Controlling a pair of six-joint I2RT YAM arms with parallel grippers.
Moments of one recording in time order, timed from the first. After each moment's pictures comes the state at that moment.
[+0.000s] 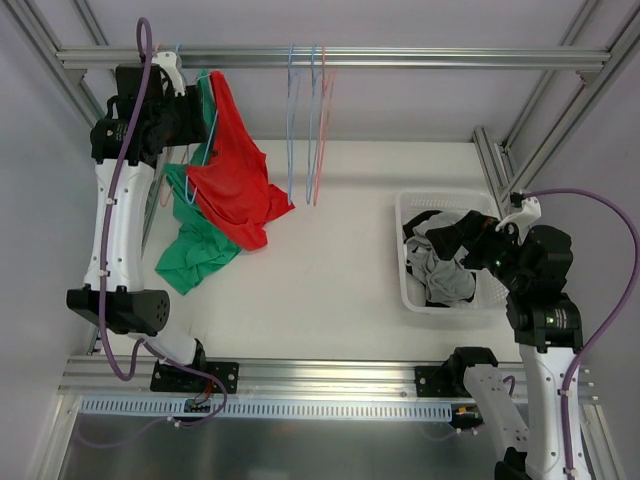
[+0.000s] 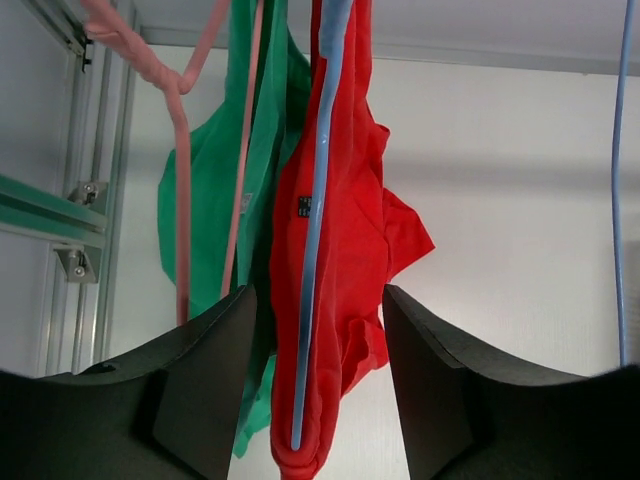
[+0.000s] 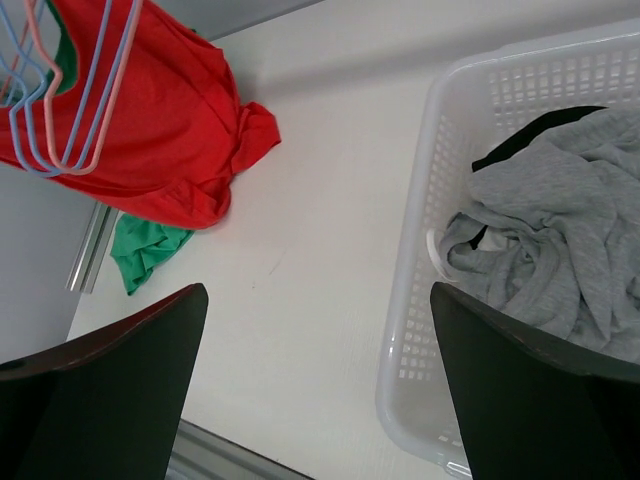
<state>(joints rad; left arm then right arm) -0.06 1.58 2.06 -1.00 0.00 -0.12 0.02 0.63 0.99 -0.69 -0.38 0.43</state>
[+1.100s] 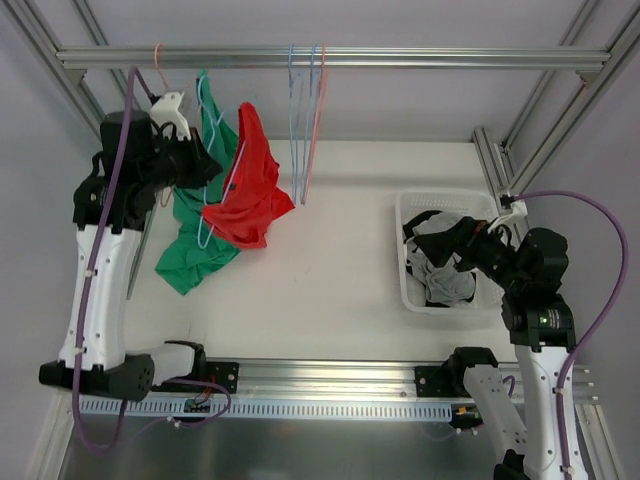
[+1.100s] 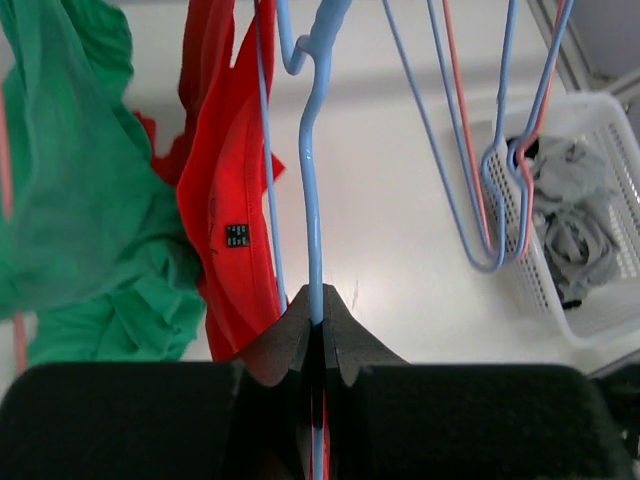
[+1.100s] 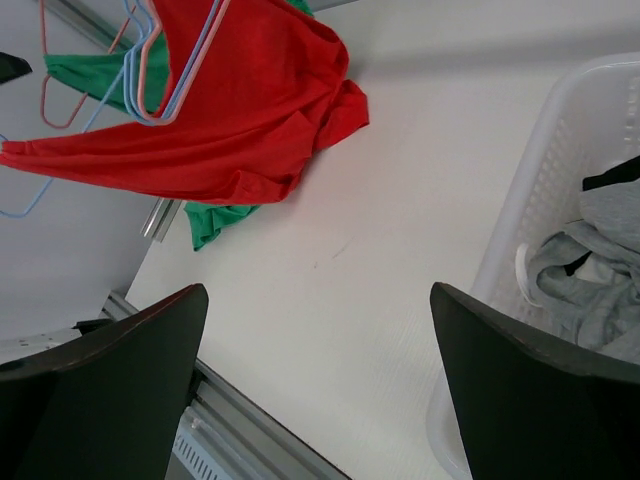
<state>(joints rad) -0.10 1.27 1.75 -0.94 0.31 -0.17 0.02 0.59 0.92 -0.59 -0.58 0.46</state>
